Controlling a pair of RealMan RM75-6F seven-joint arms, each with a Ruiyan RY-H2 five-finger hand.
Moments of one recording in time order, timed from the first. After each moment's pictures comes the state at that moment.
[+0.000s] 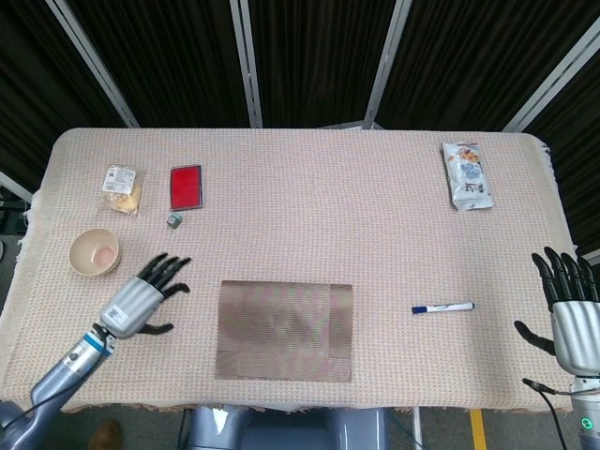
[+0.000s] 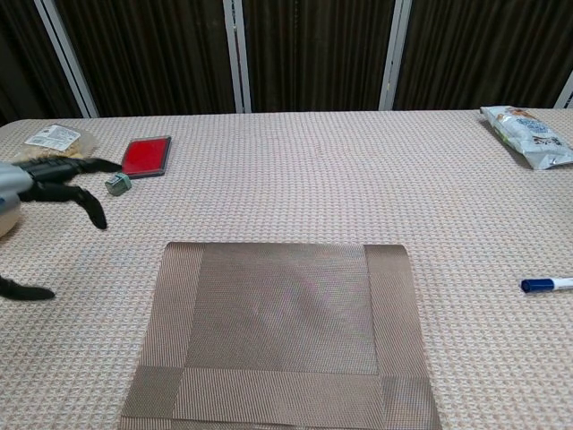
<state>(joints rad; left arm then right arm) -0.46 -1.37 0.09 -1.39 1.79 1.24 -0.06 0.07 -1.06 0.11 -1.68 -1.53 1.57 -0.14</state>
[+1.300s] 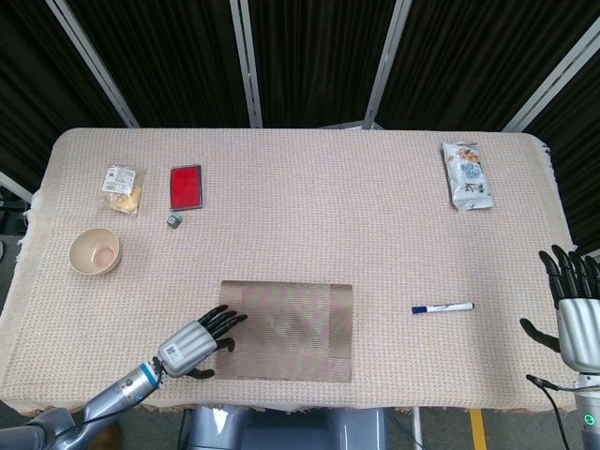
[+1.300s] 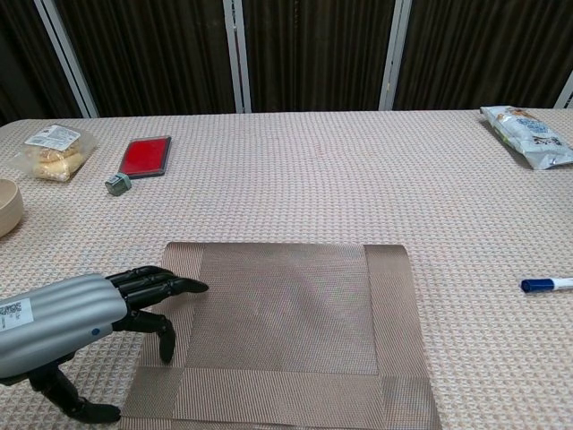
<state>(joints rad) -0.50 -1.63 0.21 -1.18 1.86 1.19 -0.09 0.07 -1.06 0.12 -1.66 -1.50 1.56 -0.14</state>
